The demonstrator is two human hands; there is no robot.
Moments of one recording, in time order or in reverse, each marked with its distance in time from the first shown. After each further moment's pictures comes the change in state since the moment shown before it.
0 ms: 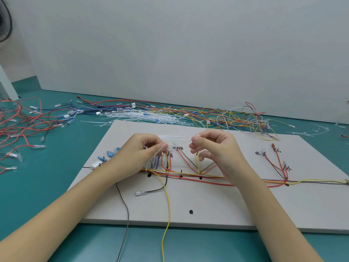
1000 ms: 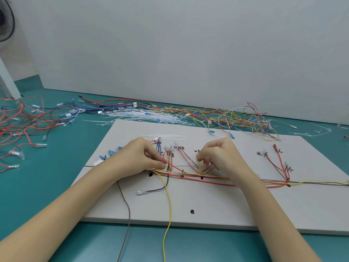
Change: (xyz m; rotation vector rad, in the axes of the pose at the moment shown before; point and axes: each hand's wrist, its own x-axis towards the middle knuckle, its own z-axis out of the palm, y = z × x) left_hand 0.000 -0.008 -0.006 0.216 -0.159 -0.211; right_hand 0.005 0.007 -0.007 -0.490 0.047 0.216
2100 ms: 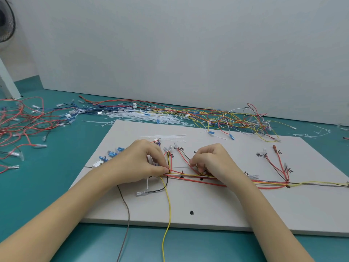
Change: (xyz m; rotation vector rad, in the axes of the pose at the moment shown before) left_hand -0.011 0.009 0.002 0.033 -0.010 0.232; right_hand -0.003 0.000 0.013 -0.072 -0.061 0.006
